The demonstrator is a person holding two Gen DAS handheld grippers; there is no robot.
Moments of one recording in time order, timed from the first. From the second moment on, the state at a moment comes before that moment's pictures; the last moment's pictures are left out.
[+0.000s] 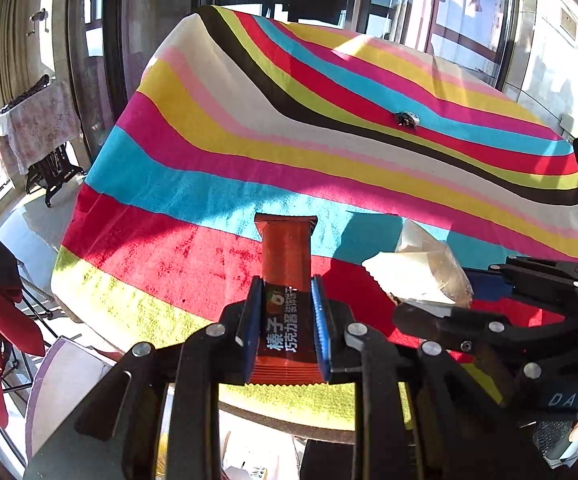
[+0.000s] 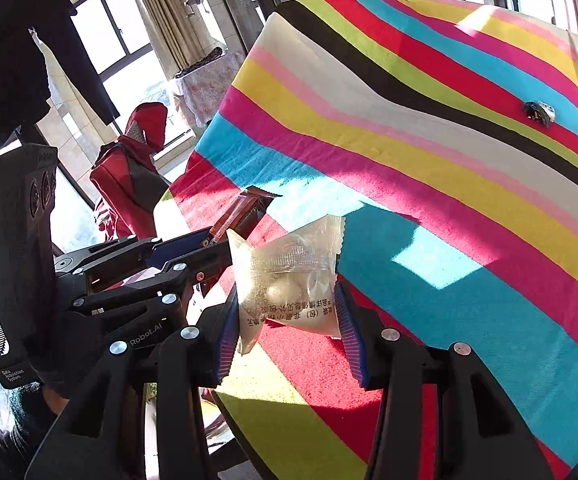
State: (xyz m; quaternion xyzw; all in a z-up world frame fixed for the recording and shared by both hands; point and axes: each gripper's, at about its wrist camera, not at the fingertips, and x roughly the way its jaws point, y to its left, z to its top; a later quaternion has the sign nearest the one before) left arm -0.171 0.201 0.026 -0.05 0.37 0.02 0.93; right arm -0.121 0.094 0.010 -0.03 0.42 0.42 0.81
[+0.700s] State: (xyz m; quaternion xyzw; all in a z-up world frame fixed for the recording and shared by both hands) left arm -0.291 0.308 -0.024 -0.10 0.46 0.22 0.86; right arm -0.248 0.199 -0.023 -0.18 0.41 0.57 0.69
